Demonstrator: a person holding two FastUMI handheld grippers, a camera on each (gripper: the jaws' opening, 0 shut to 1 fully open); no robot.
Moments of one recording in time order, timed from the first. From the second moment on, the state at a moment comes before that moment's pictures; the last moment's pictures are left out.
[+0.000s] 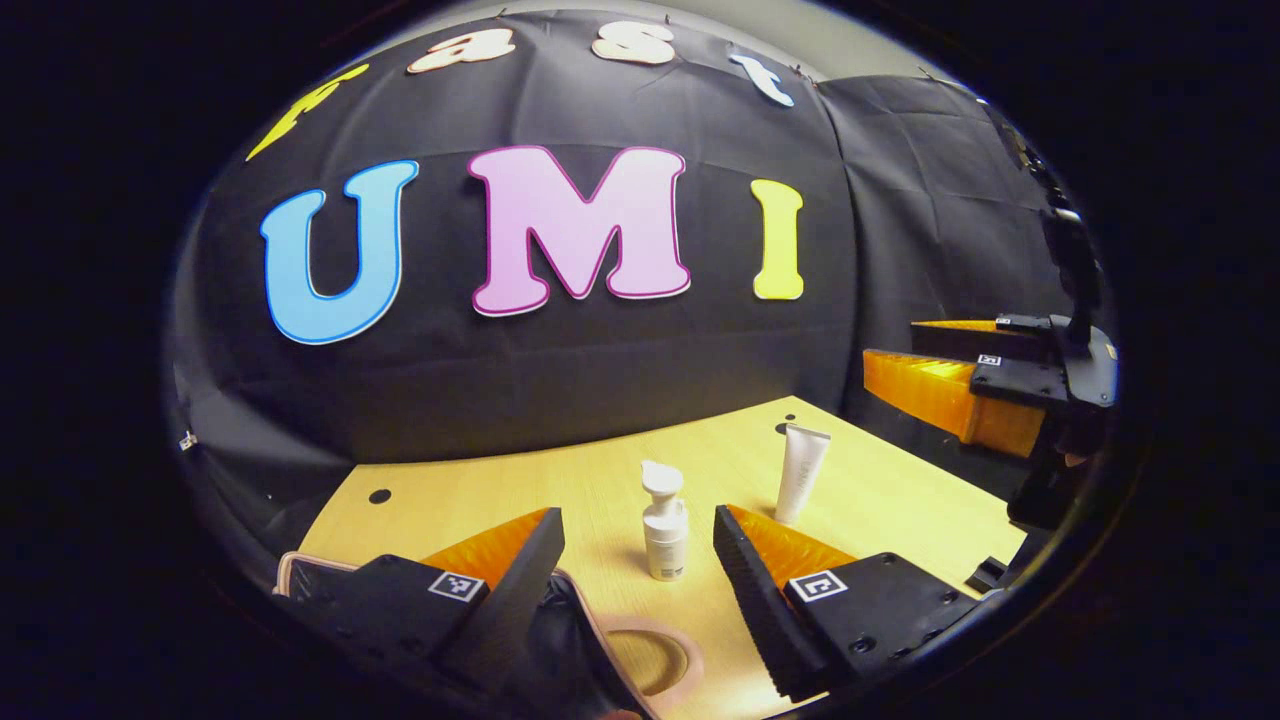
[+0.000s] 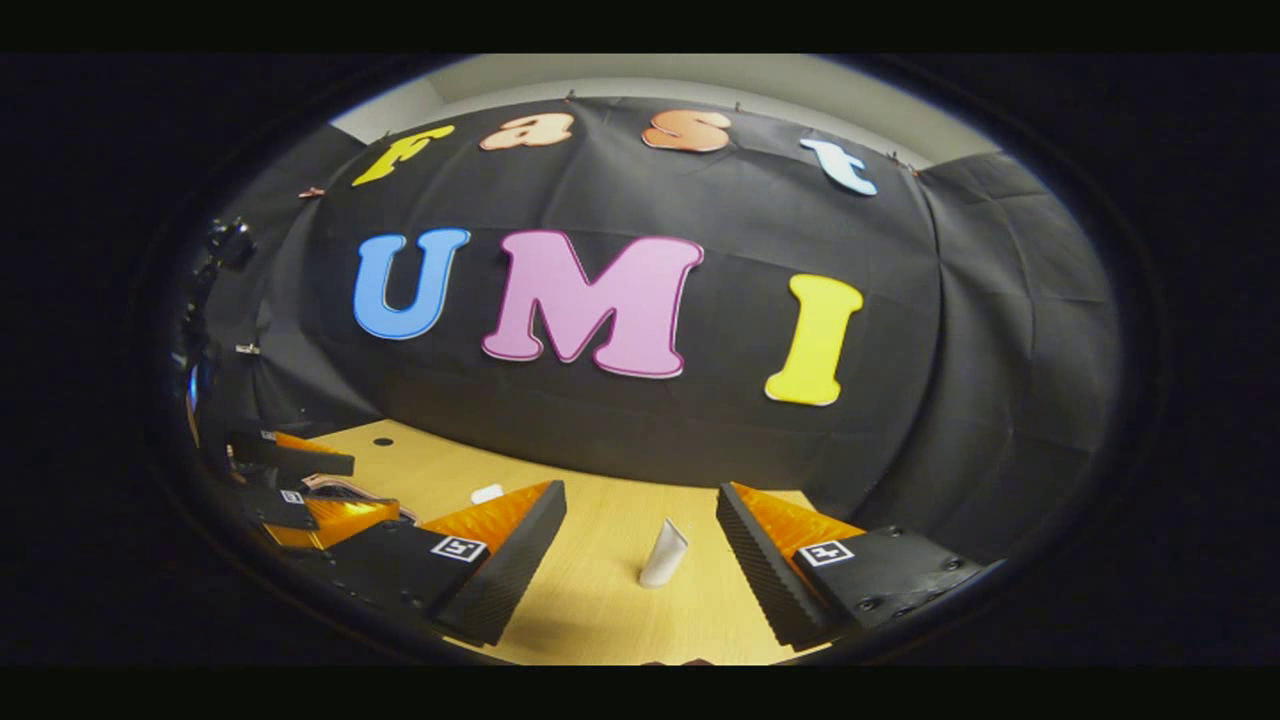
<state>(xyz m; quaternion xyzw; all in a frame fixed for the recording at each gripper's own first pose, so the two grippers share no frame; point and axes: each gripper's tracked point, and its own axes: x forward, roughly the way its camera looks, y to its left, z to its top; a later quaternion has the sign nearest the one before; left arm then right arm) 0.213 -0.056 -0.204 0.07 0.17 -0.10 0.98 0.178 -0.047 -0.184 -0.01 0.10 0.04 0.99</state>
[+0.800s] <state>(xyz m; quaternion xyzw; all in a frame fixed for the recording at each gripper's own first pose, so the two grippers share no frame) 0.318 -0.079 -0.355 0.09 0.30 -0.04 0.95 0.274 -0.057 -0.367 0.02 0.23 0.09 0.97</state>
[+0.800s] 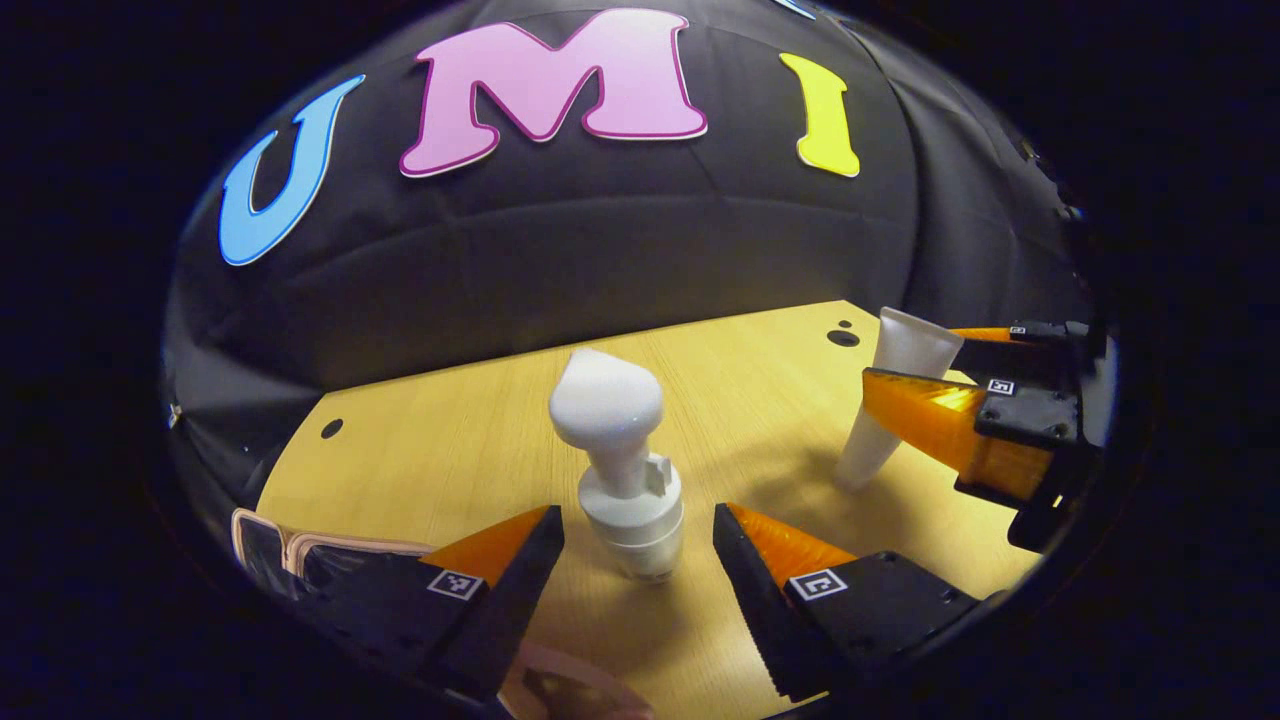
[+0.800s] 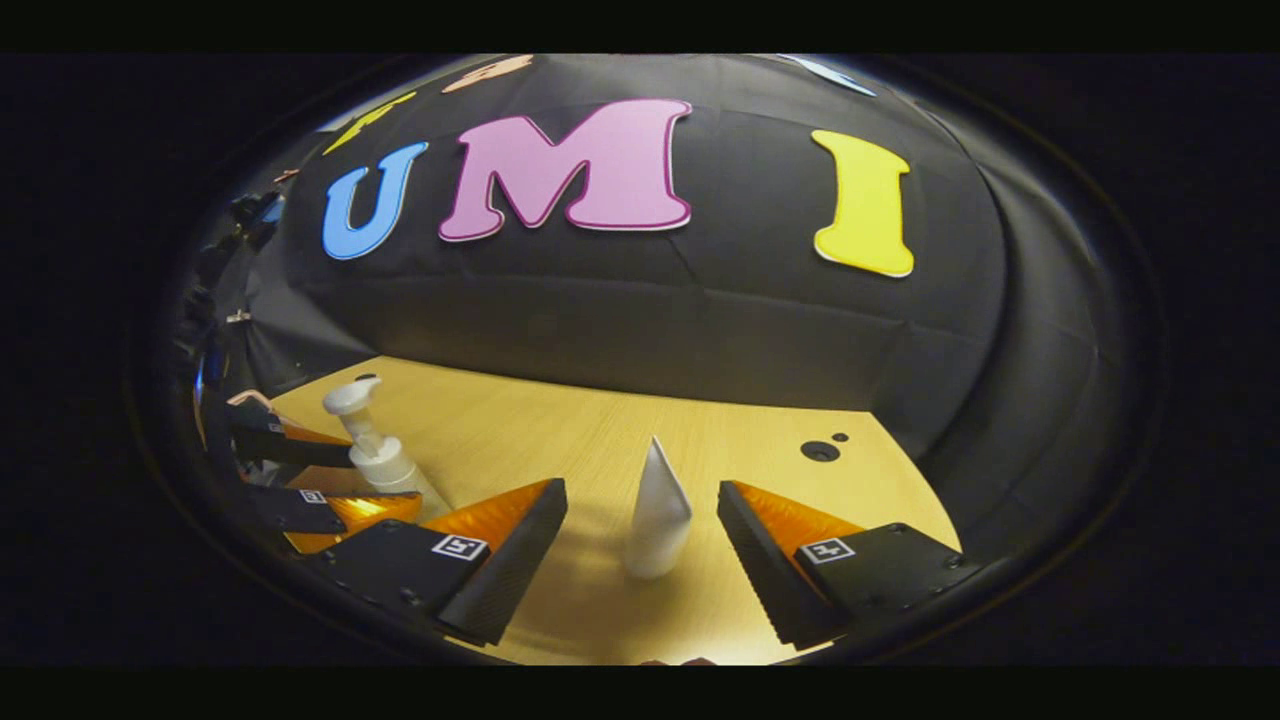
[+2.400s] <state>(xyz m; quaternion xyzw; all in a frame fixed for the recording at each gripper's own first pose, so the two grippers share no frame) 0.099 0.089 -0.295 -0.04 0.56 0.00 0.82 0.214 -0.015 -0.326 0.06 0.25 0.08 0.96</state>
